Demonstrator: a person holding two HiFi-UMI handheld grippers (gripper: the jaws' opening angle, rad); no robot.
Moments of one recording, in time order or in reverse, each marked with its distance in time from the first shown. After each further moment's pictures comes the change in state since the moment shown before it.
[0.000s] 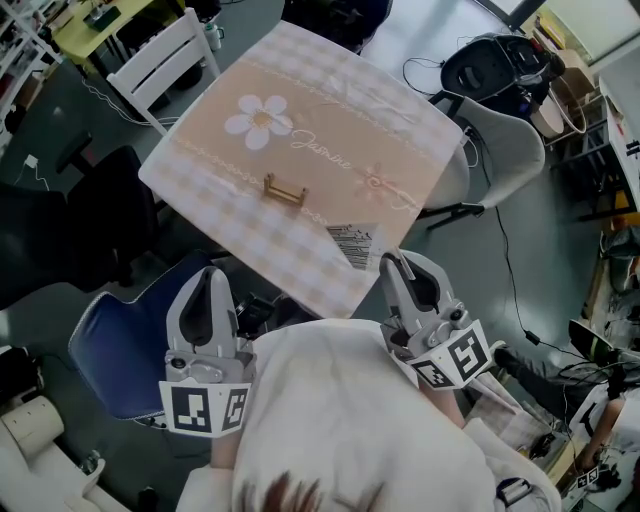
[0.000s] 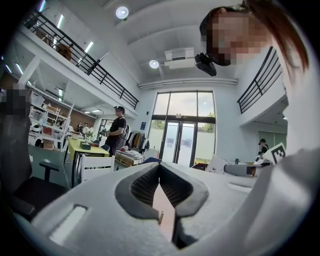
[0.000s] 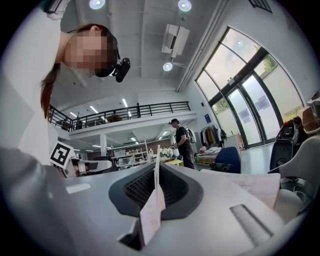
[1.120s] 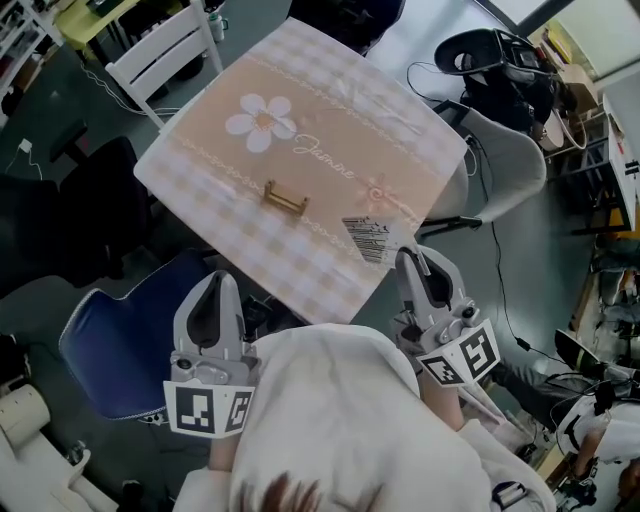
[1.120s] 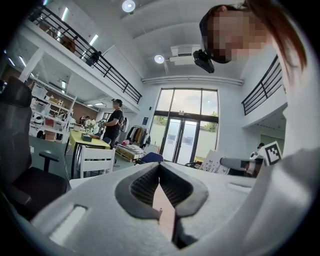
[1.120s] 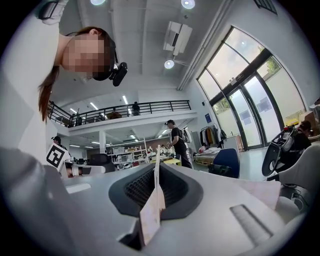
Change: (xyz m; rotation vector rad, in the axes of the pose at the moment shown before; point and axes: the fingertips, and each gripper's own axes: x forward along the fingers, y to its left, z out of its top) left arm 0.023 0.007 -0.018 -0.061 0.051 0.006; right arm 0.026 -0.035 0.011 -0.028 0.027 -0.007
